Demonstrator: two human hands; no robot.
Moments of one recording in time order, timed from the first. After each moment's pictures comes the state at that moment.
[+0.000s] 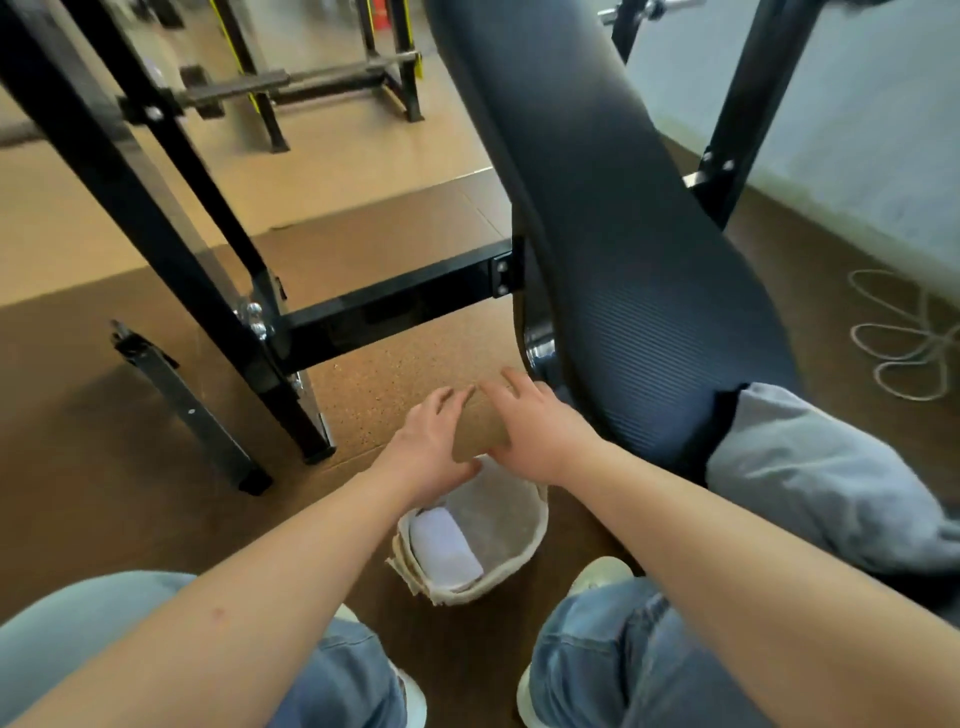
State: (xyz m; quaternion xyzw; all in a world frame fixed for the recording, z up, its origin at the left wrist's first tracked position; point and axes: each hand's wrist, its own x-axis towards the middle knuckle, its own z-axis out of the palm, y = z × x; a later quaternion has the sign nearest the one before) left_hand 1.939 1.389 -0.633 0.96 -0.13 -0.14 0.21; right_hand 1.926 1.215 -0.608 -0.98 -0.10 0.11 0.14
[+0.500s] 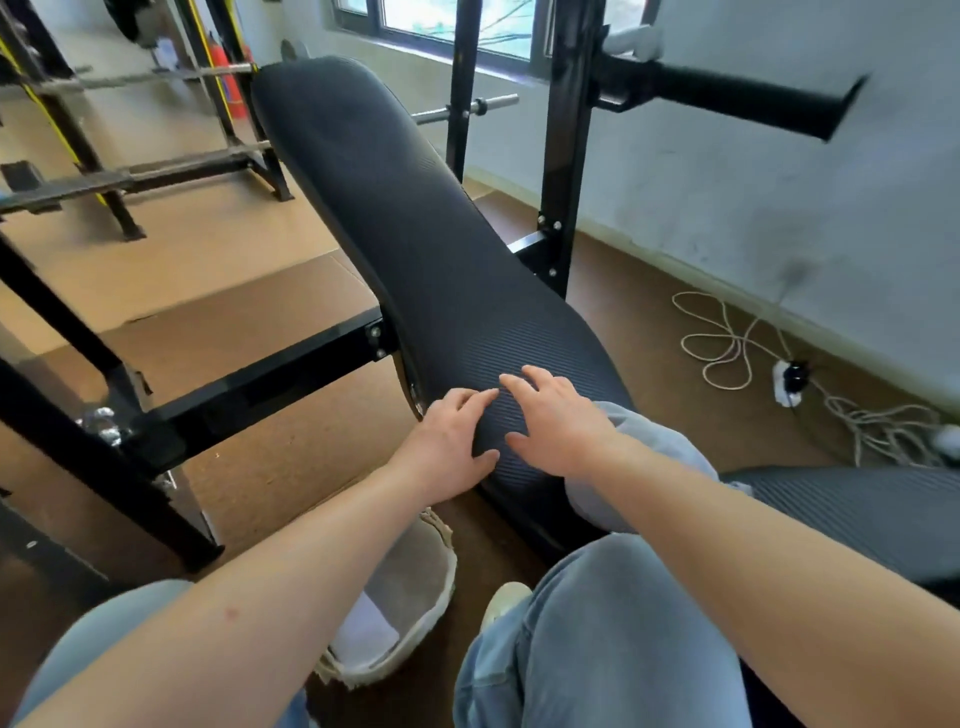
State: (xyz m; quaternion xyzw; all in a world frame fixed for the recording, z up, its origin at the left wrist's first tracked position) left_hand 1.931 1.241 -0.566 0.91 -0.32 -0.08 0.26; right_hand 1.874 1.077 -0.522 -0.99 0.08 0.07 0.10
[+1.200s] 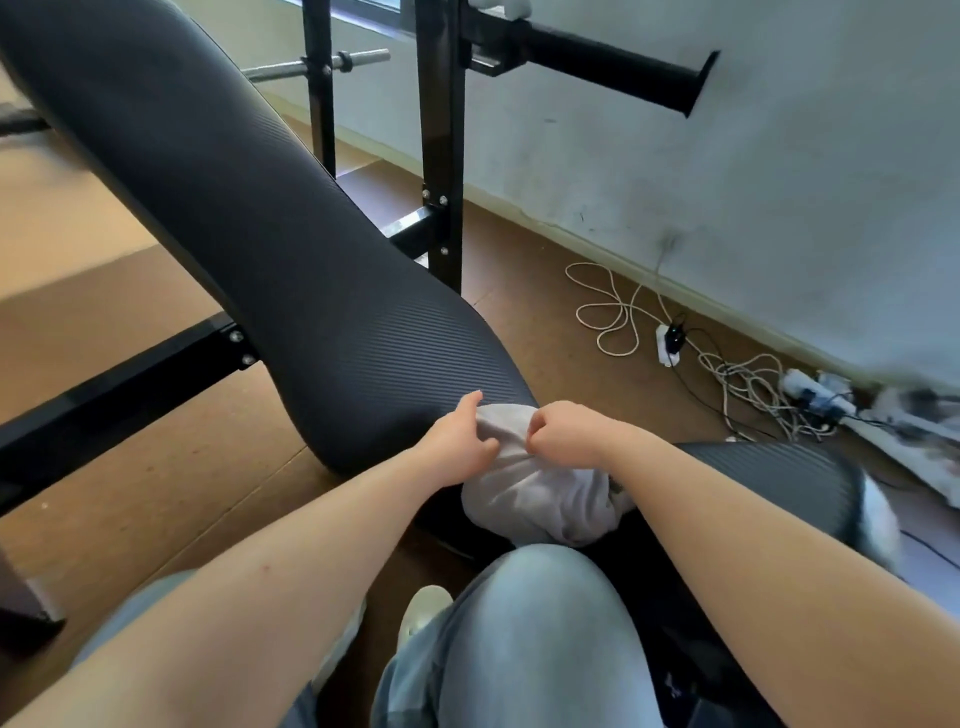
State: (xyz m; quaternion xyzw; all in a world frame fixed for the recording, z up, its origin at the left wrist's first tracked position) left_hand 1.929 1.092 -0.586 0.84 -0.30 -0.31 0.32; right_hand 1.833 0.957 -0.522 -0.91 0.28 0.23 0.18
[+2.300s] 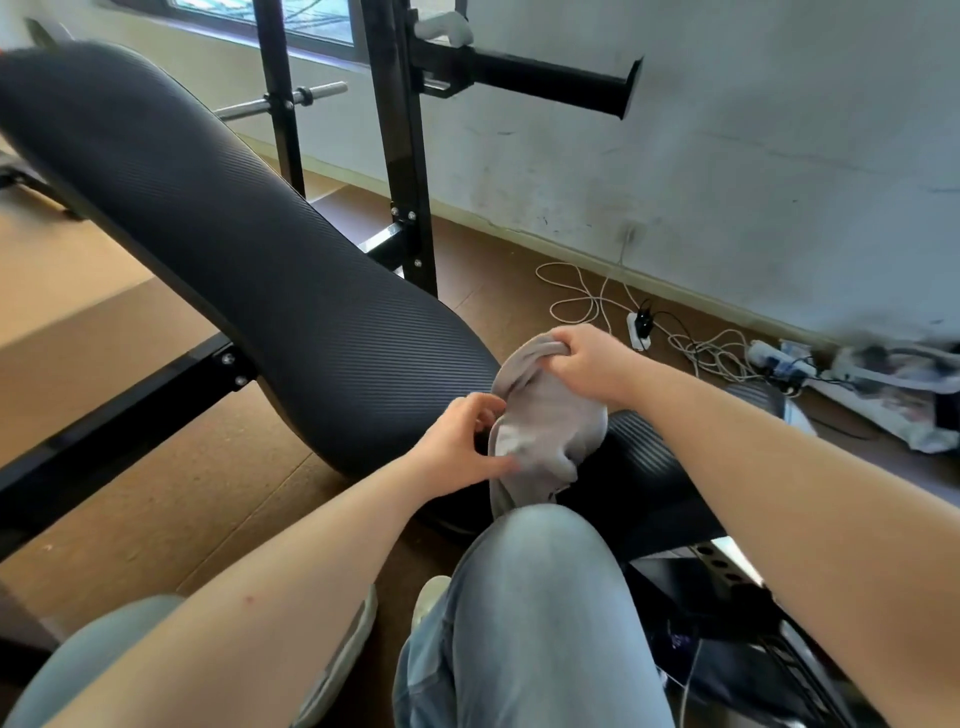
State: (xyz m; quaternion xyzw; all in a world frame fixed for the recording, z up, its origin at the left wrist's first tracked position) left_hand 1.891 1.128 -0.571 0.78 -0.45 -0.25 0.36; right_hand 1.796 0.933 -0.478 -0.92 0.25 -0.03 0.29
